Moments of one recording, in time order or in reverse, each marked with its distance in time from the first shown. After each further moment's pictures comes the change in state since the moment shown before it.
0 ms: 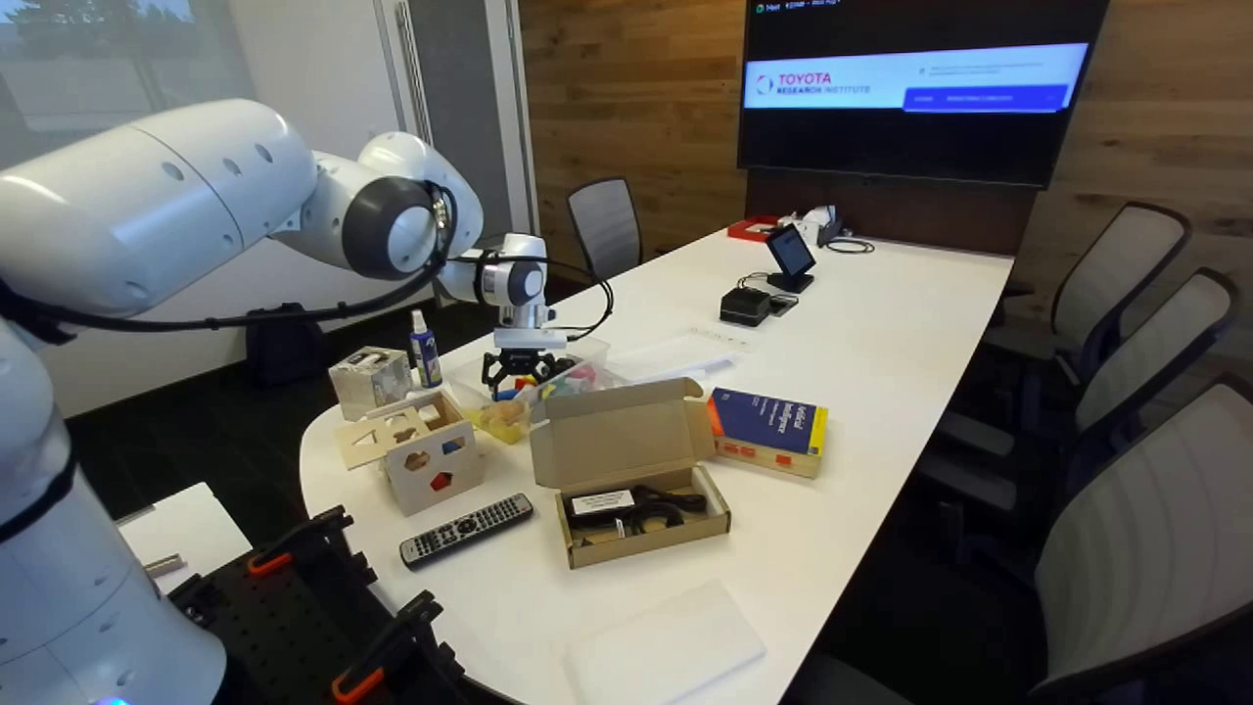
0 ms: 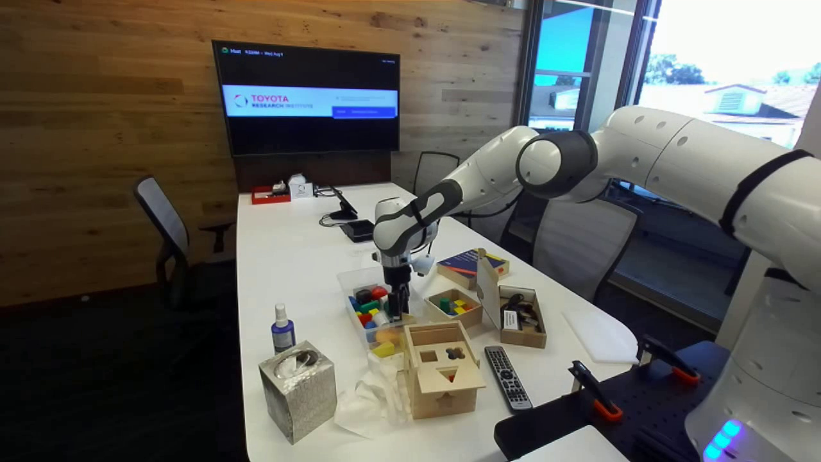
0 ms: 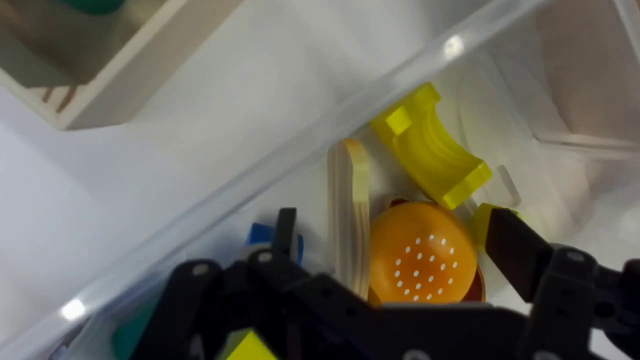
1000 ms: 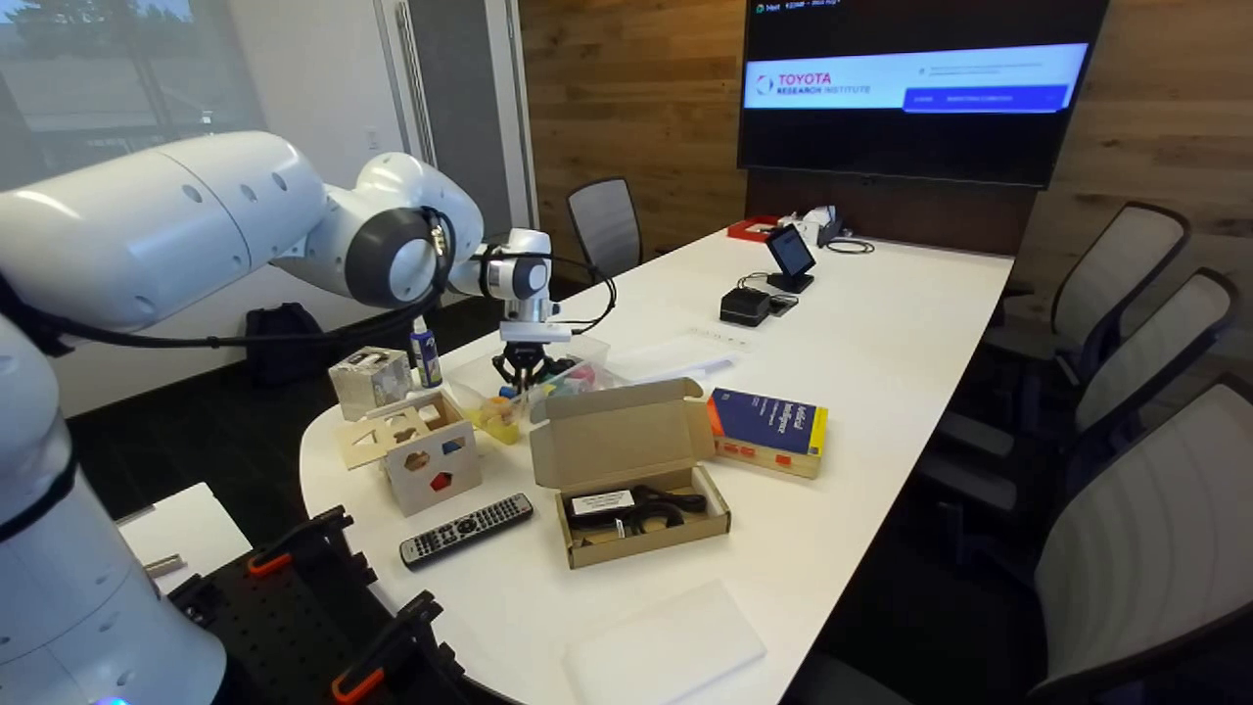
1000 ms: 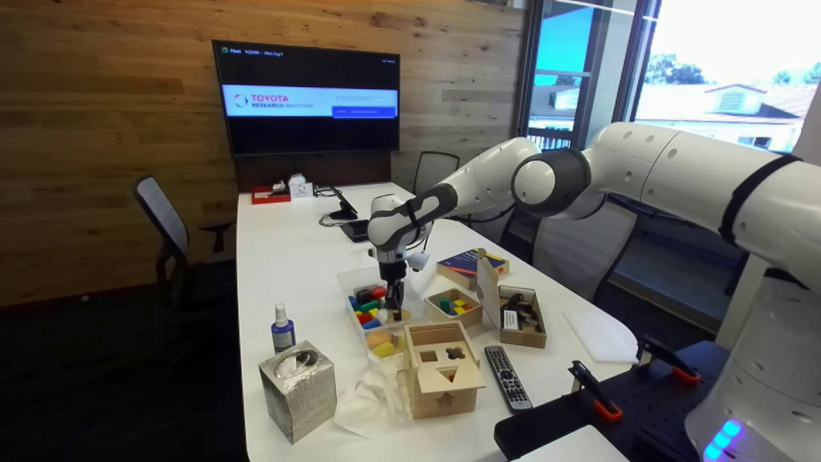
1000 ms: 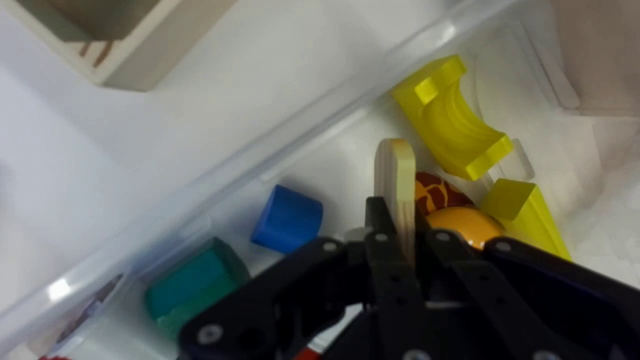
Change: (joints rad) arm 0.023 0.094 0.003 0.205 0.004 -0.104 -0.020
